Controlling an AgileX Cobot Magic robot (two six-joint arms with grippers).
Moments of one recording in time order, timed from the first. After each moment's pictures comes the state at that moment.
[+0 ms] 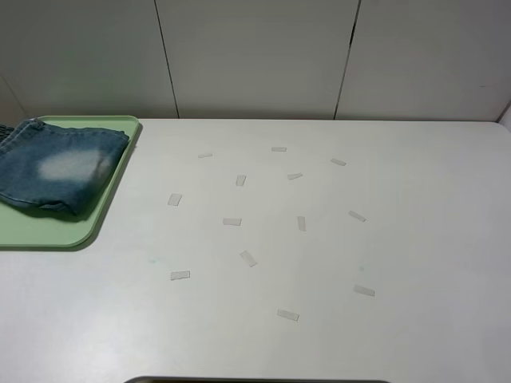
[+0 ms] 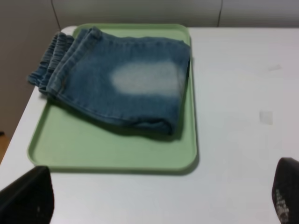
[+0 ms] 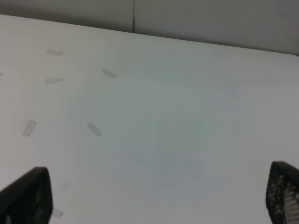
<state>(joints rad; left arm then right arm) 0.05 0.00 -0.50 0.06 0.90 -0.03 0.17 -0.01 -0.49 -0.06 1.03 -0.01</state>
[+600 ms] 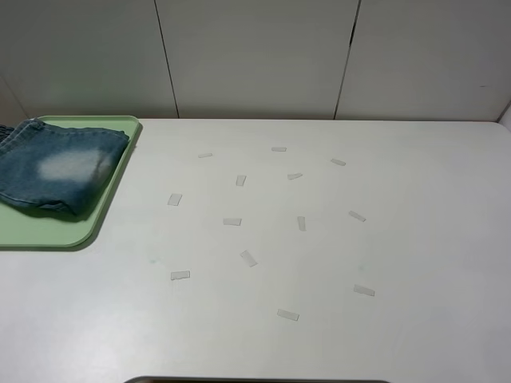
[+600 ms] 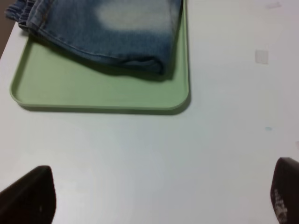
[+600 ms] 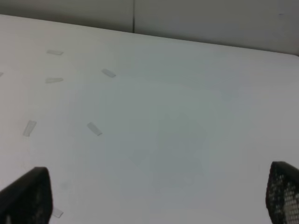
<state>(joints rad) 0.05 0.00 -0.49 0.03 1.07 -0.03 0.17 -0.01 -0.49 -0.06 1.03 -0.01</state>
